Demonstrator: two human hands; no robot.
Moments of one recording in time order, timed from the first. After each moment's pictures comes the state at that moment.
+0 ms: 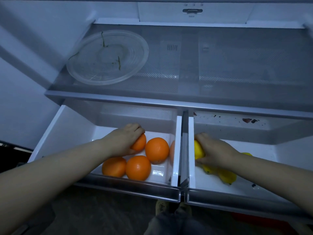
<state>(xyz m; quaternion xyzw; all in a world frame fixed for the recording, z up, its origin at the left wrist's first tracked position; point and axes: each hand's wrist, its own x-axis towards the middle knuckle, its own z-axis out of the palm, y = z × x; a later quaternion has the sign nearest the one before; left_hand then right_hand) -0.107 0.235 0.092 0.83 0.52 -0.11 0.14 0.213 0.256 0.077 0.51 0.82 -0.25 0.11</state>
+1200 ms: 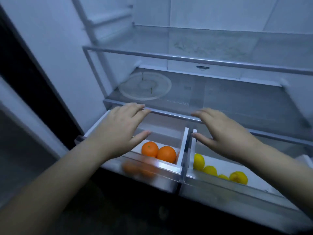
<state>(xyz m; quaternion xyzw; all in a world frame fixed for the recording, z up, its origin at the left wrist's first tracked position) -0.082 0.102 0.273 0.77 0.62 0.07 -0.12 0.188 0.188 0.271 0.37 0.92 -0.03 -0.12</state>
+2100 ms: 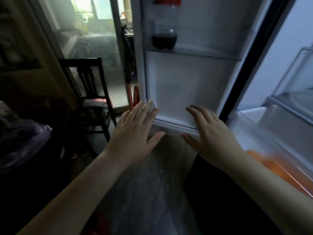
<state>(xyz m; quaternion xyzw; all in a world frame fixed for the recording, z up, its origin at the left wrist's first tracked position) -0.097 -0.307 0.258 0.32 0.93 0.06 -0.16 -0.025 -0.094 0.274 -0.05 0.98 -0.08 -0.17</state>
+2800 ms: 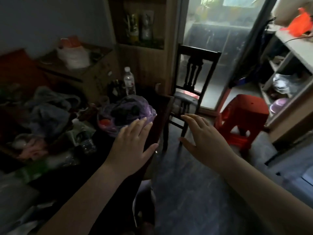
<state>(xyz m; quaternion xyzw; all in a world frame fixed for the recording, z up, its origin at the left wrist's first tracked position) -0.179 -0.668 0.186 -0.02 0.99 0.03 -0.11 -0.273 -0.459 0.209 -0.37 0.91 -0.16 -0.08</state>
